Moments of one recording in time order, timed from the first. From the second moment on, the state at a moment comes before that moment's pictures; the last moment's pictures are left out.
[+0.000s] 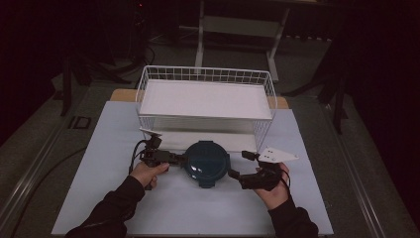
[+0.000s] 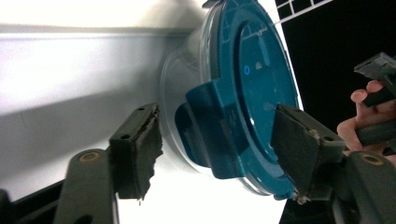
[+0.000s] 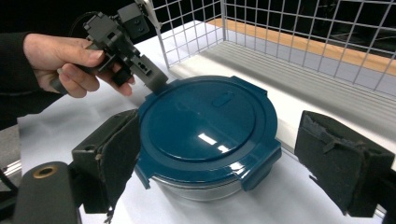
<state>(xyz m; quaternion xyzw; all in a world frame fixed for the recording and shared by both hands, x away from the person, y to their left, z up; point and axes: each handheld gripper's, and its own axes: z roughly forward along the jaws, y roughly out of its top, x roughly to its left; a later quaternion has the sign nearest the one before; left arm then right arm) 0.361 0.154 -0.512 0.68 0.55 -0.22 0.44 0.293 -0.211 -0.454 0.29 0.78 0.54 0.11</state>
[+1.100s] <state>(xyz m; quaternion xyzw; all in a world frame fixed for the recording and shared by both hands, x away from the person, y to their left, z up) 0.342 0.149 -0.506 0.72 0.47 -0.18 0.47 0.328 -0.226 -0.489 0.42 0.74 0.52 -0.06</state>
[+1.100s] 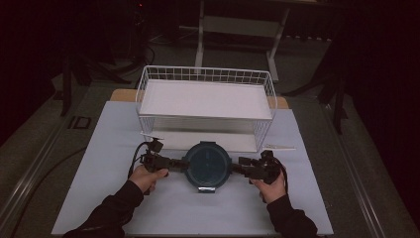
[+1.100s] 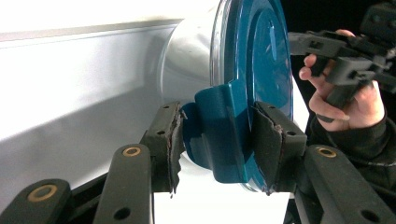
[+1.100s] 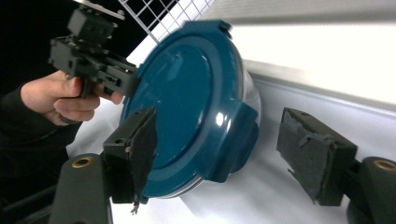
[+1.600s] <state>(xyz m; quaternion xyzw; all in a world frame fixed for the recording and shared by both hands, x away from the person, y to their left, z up) 0.330 0.150 -0.503 0.74 0.44 -0.15 0.48 0.333 -0.221 -0.504 0.42 0.75 0.50 -0.12</state>
